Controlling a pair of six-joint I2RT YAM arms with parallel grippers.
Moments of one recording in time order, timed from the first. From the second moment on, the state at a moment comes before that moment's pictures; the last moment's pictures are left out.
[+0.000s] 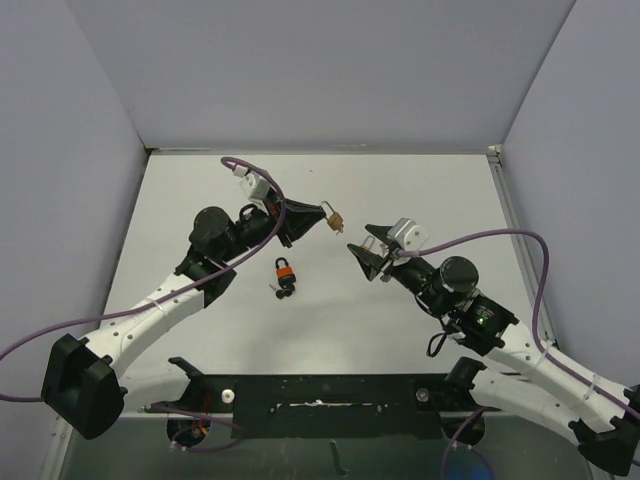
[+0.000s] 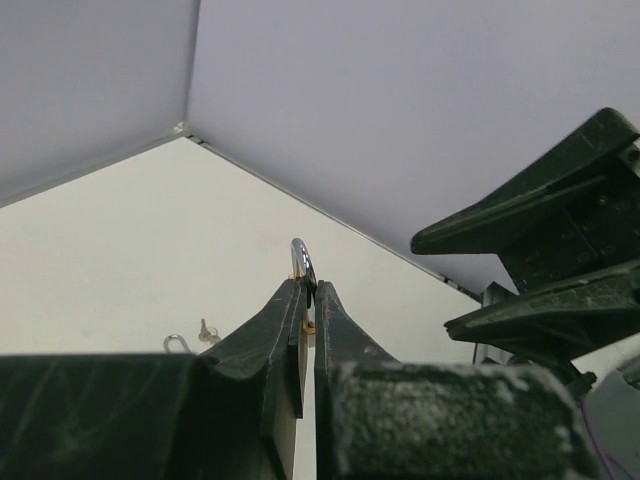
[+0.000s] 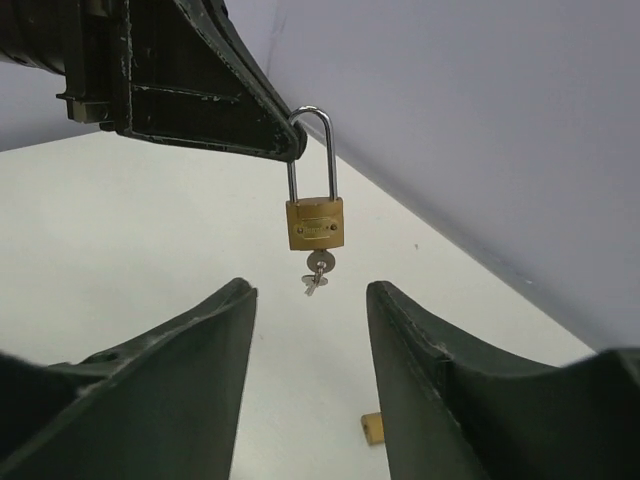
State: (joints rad) left arm -0.60 1.17 0.83 0.57 0.44 -0.47; right arm 0.87 0.75 0.72 0.14 0.07 -0.23
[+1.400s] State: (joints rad) left arm -0.59 1.20 0.87 0.71 0.78 -0.64; right arm 0.48 0.88 0.62 0.44 -0.69 0.17
